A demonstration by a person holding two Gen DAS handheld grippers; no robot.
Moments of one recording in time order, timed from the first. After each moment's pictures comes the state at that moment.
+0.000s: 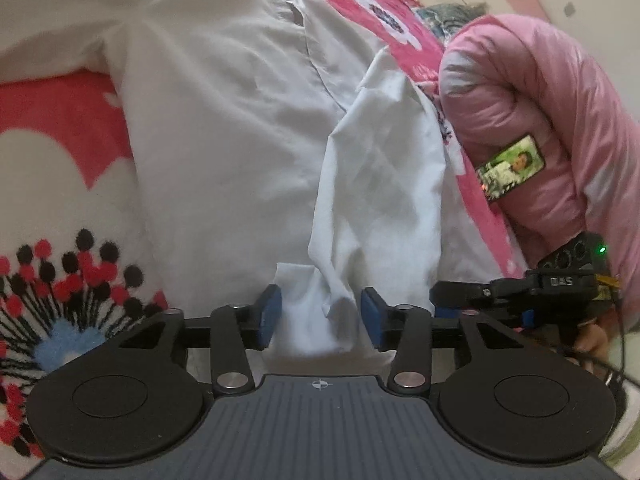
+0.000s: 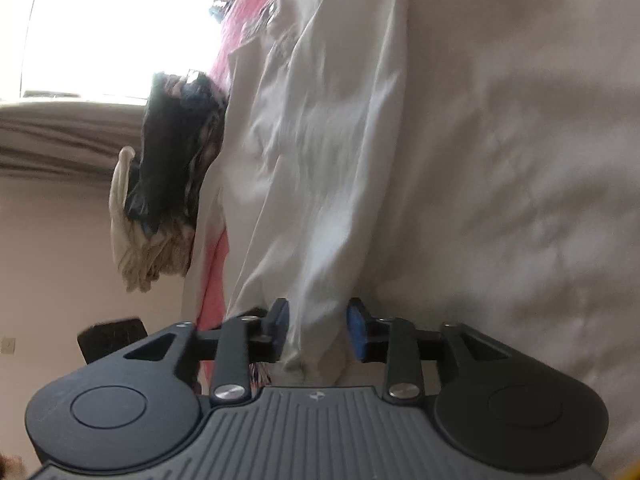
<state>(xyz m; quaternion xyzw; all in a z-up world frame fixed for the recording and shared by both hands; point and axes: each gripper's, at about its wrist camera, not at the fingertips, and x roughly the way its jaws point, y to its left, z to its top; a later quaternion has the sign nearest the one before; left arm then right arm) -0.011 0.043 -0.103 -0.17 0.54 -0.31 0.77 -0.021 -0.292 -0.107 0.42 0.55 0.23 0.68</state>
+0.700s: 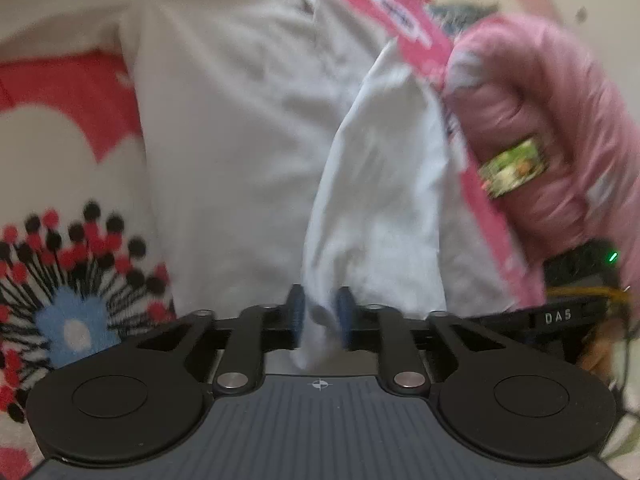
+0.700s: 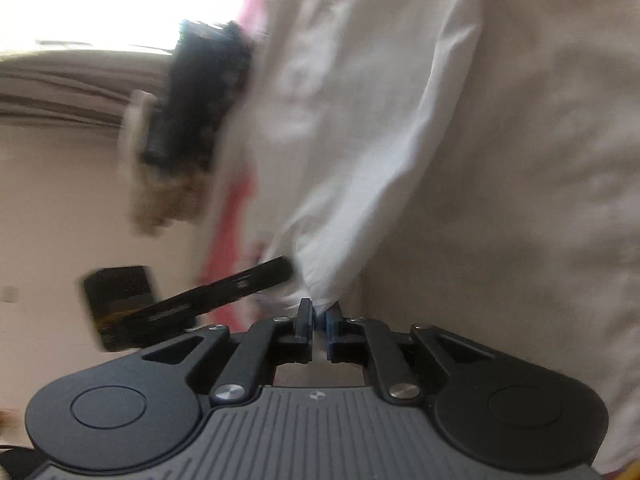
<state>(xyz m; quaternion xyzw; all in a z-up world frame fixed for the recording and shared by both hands) -0.019 0.045 -0.109 -0.17 0.56 -0.29 0.76 -0.028 -0.267 -0.096 0.35 0.60 0.26 0.67</state>
